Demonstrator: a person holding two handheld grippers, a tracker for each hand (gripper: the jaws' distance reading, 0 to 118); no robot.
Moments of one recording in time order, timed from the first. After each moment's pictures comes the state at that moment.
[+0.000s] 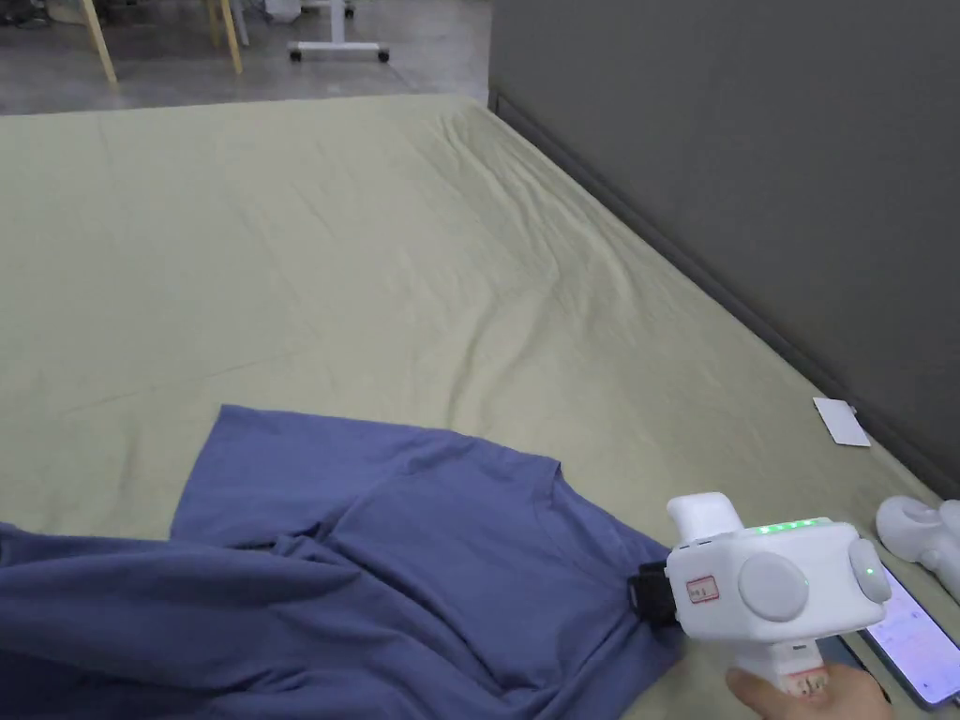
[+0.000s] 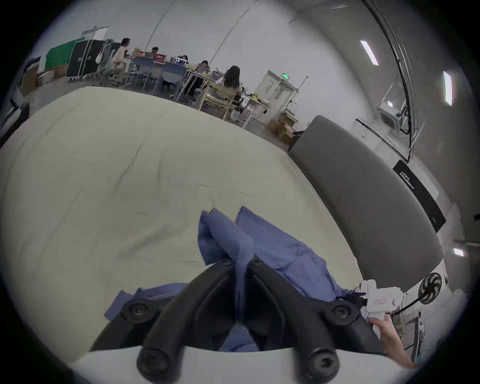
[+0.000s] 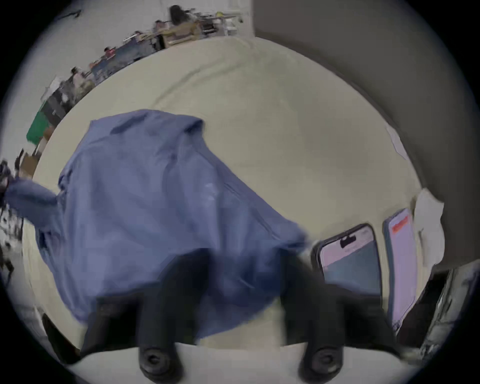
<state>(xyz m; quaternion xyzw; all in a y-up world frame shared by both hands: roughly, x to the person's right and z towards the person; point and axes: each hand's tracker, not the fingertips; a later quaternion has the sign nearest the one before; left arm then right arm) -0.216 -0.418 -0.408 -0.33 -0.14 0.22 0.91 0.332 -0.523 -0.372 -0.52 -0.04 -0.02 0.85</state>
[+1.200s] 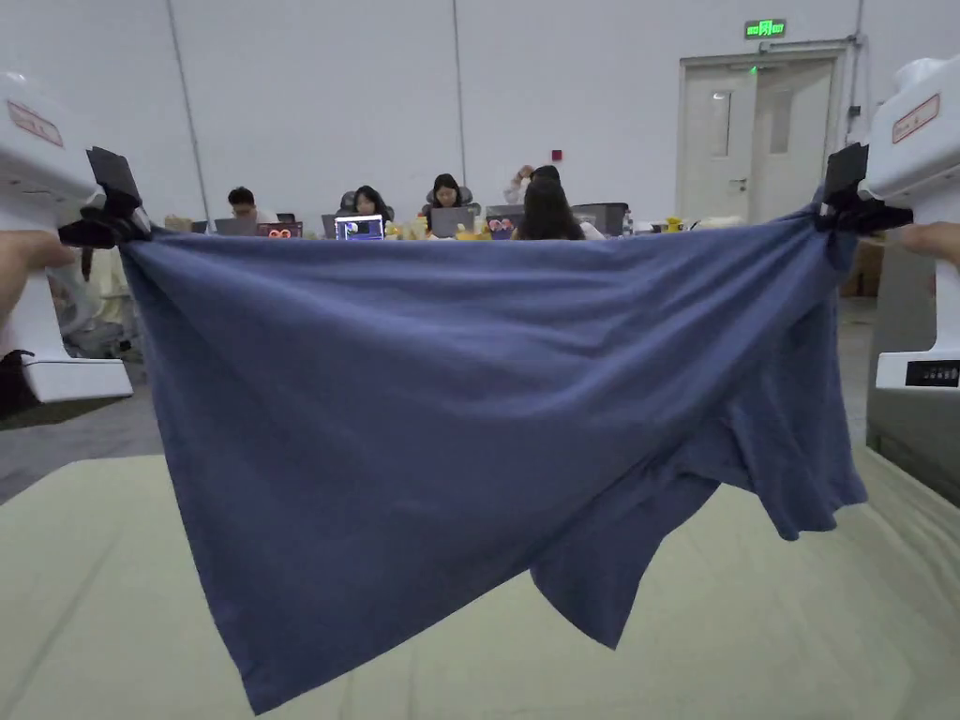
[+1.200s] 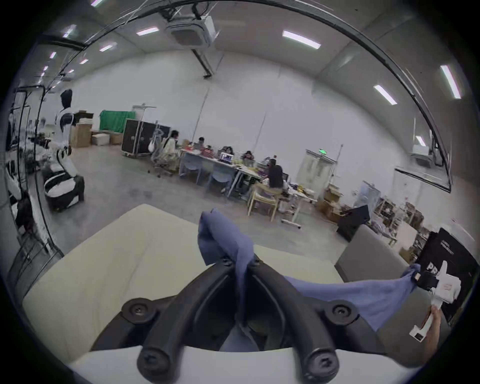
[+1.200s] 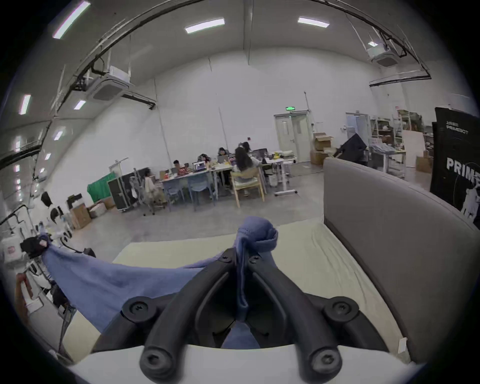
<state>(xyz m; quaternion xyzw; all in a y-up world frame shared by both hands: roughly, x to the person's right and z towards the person) -0.409 -0.026 -0.556 -0.13 0.08 0.16 0.98 0.173 -0.048 -0.626 -0.16 0.05 -0.08 0.98</state>
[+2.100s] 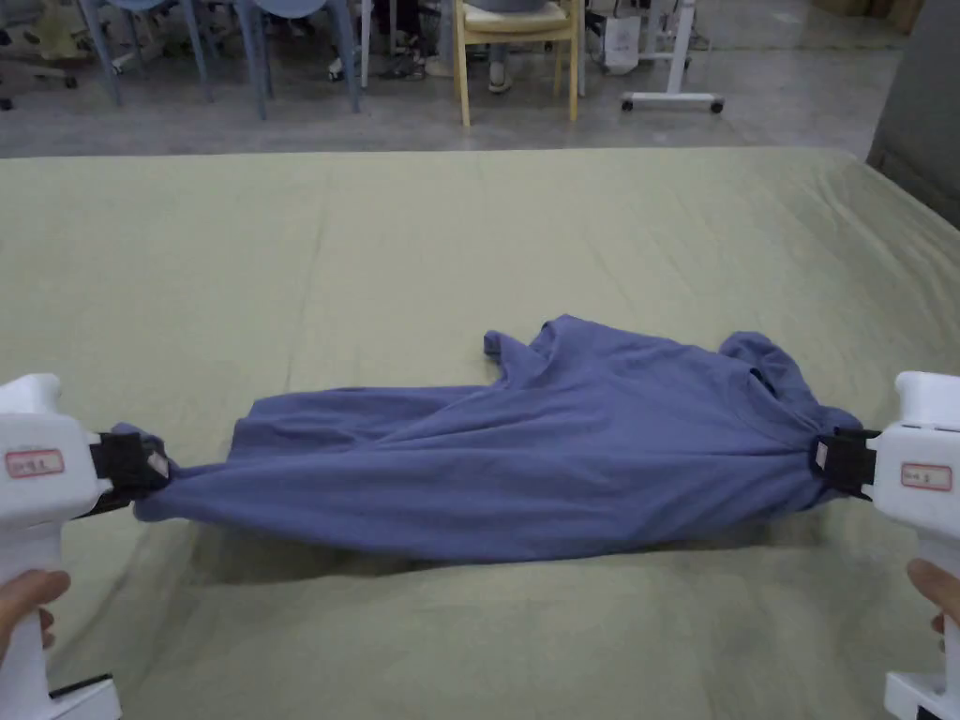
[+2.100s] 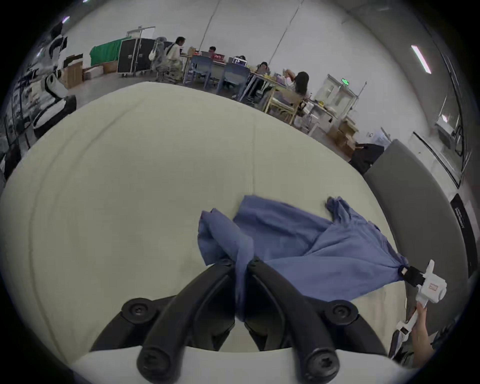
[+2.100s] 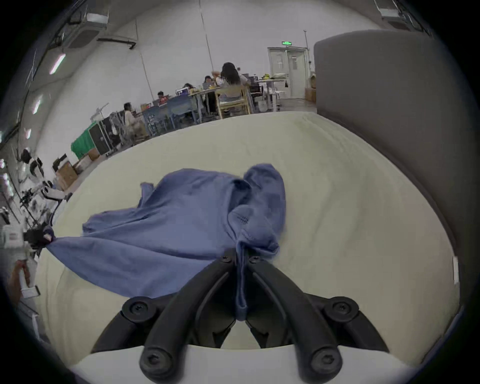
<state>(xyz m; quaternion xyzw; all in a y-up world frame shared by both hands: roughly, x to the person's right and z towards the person) -0.401 -0.463 -0.517 -0.37 0.04 0.20 0.90 0.219 -0.494 -0.579 -0.34 0.05 -0.07 0.94</state>
